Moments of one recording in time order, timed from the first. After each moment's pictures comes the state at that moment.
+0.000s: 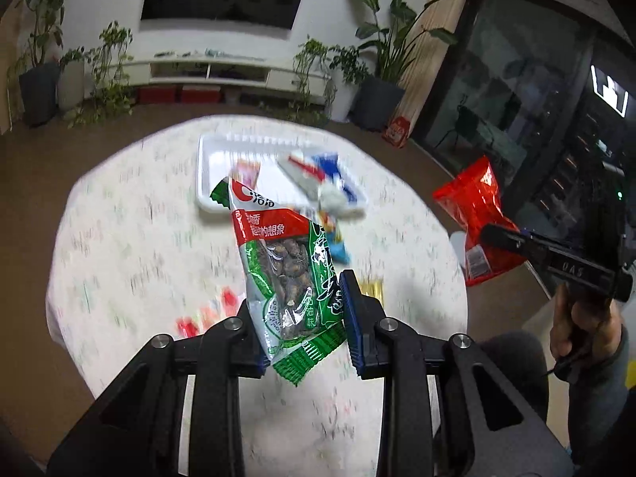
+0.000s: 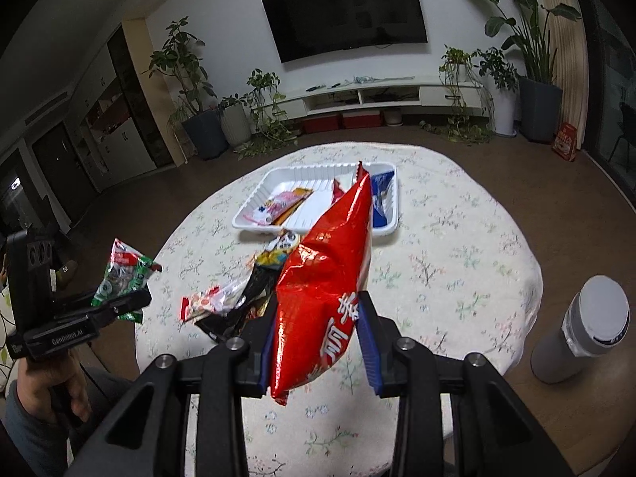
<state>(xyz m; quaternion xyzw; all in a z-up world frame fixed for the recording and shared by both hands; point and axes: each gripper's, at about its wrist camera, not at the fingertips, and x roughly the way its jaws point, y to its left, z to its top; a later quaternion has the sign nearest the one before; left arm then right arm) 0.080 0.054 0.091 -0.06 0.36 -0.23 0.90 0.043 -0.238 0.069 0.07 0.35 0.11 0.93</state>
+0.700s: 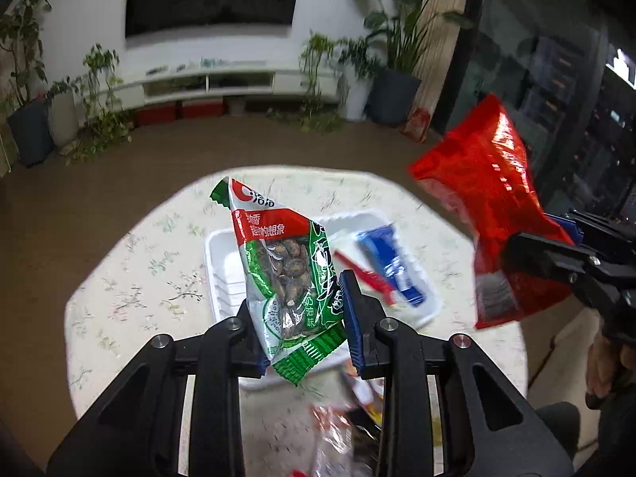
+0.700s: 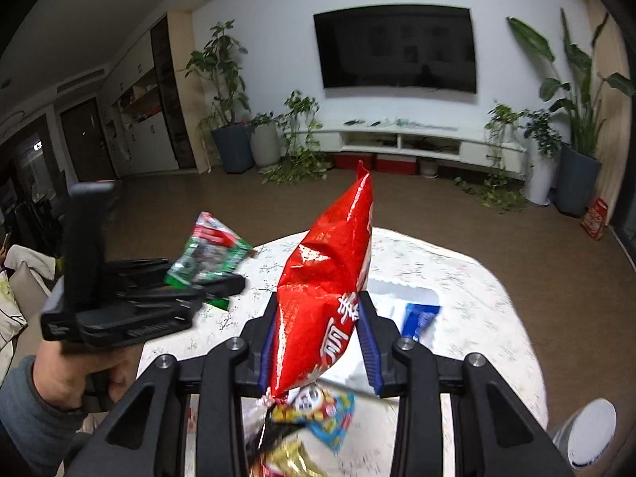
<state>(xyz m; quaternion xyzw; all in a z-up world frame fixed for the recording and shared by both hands) 0.292 0.023 0.121 0.00 0.39 -0.21 0.90 0.209 -0.177 0.144 0.00 0.31 0.17 0.94</state>
